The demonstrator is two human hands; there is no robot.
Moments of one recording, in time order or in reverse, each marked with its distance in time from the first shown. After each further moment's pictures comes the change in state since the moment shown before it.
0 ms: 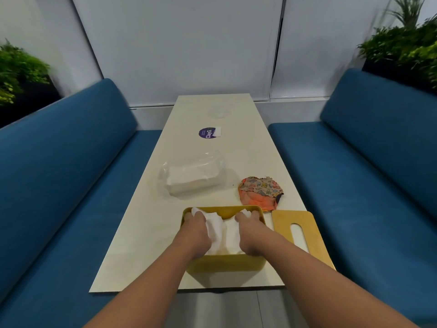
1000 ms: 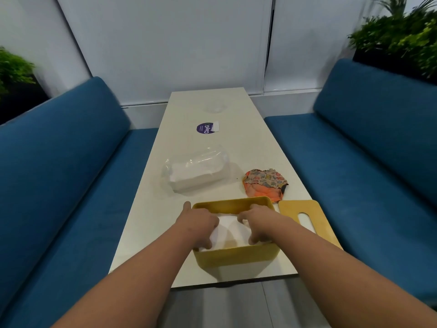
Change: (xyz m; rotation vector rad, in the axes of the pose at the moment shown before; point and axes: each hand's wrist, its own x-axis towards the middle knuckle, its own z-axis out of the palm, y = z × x) left_hand 0.022 -0.024 -0.022 0.778 -0.036 0.483; right_hand 0.018 -0.002 0.000 -0.187 -0.004 -0.103
